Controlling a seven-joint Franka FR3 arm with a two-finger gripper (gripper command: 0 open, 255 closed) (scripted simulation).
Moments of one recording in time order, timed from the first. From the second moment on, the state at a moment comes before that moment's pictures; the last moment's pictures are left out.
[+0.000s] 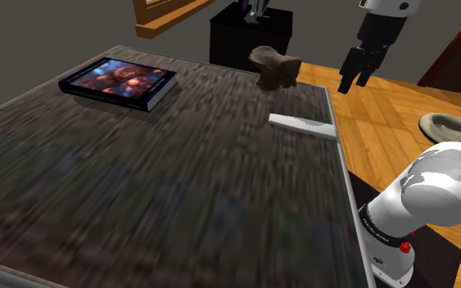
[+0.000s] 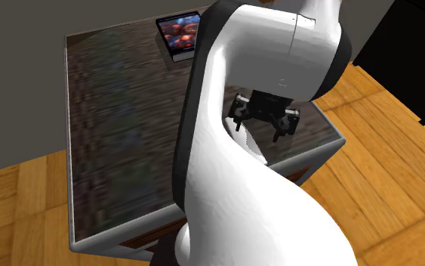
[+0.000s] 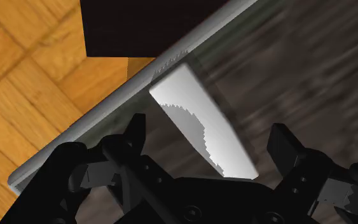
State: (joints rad) arm 0.01 -0.83 -0.02 -2.38 0.03 1.46 0.05
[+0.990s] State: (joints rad) arm 0.22 -0.68 -0.10 -2.63 -0.08 1.95 -0.48
